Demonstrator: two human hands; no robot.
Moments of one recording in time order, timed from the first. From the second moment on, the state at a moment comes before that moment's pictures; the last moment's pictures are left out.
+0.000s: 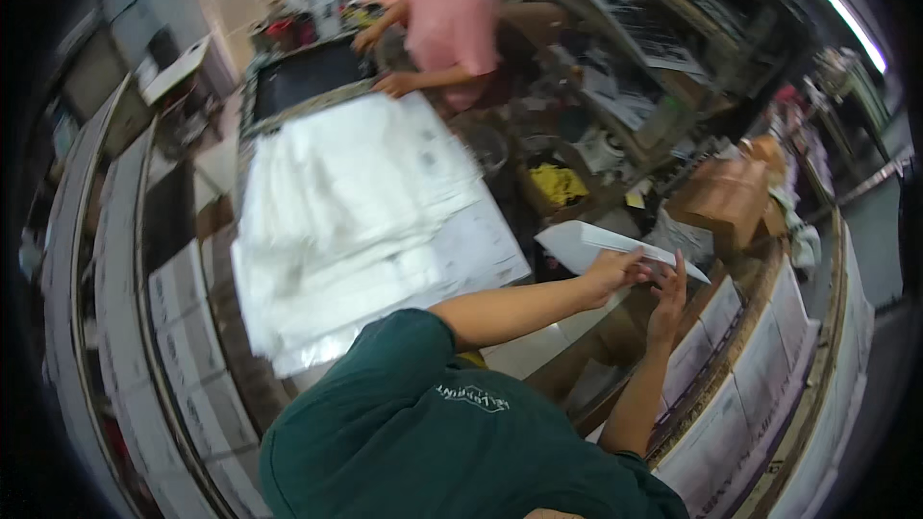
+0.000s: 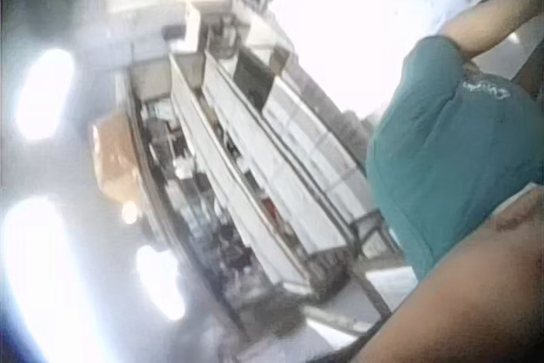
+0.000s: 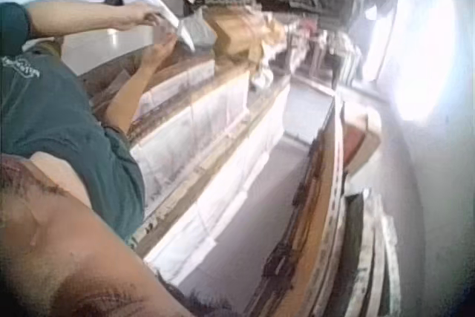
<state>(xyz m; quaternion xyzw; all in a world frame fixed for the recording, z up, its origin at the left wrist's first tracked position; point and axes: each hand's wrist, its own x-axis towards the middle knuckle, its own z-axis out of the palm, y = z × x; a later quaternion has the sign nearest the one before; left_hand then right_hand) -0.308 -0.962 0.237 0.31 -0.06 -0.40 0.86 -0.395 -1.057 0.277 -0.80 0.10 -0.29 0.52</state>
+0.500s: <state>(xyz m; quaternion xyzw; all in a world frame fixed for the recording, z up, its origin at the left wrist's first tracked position) -0.347 -0.782 0.197 0.42 -0.10 -0.50 0.75 -0.388 -1.039 0.228 -0.71 0.19 -0.43 0.52</state>
